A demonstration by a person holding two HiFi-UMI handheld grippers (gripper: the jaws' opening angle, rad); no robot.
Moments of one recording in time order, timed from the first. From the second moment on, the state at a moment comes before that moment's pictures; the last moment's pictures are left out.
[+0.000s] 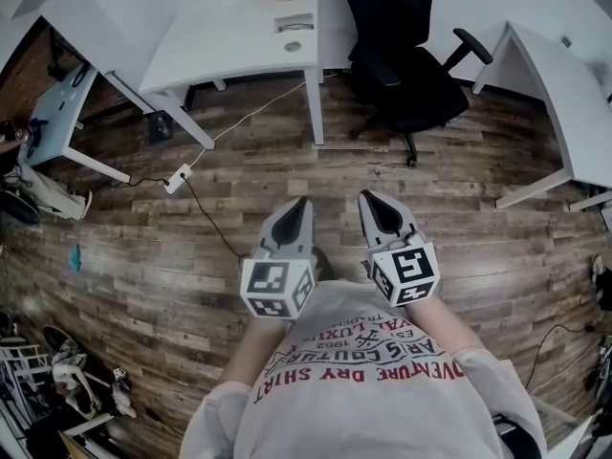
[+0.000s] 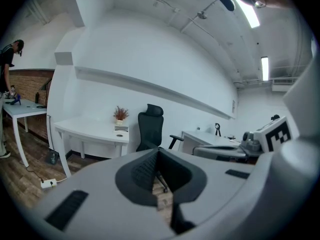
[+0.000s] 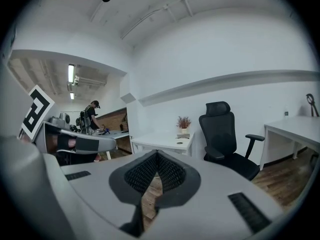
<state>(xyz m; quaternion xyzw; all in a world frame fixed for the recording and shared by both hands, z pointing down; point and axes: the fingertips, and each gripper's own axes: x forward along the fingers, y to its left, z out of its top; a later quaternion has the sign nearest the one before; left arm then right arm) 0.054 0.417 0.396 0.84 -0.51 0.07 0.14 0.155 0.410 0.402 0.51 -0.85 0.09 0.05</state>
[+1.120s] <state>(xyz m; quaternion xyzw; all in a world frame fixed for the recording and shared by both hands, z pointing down) -0.073 0.077 0.401 0.86 -0.48 0.07 0.18 0.056 0.090 0.409 0.57 -0.81 0.11 0.11</state>
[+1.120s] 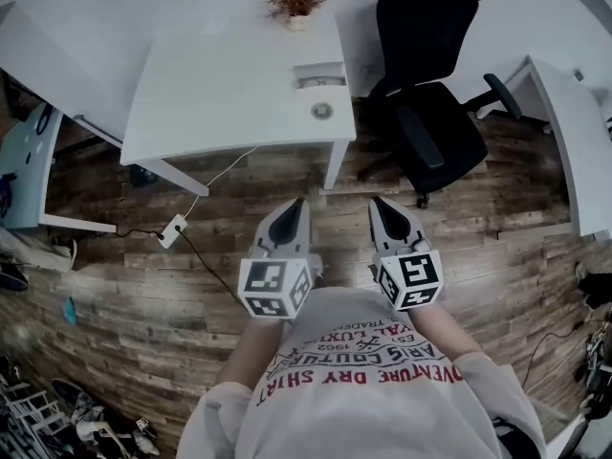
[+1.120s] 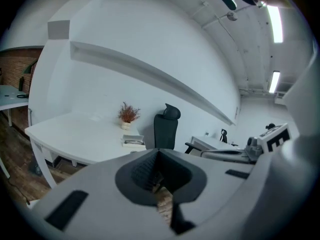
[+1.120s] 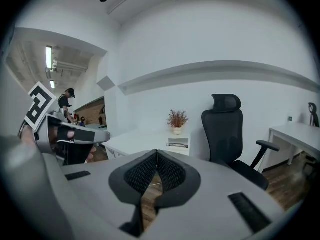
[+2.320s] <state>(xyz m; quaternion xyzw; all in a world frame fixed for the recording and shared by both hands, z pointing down) -0.083 -0.180 0.424 0.80 -0.55 0.08 0.22 0.041 -0.195 0.442 0.47 -0.86 0.15 0.14</state>
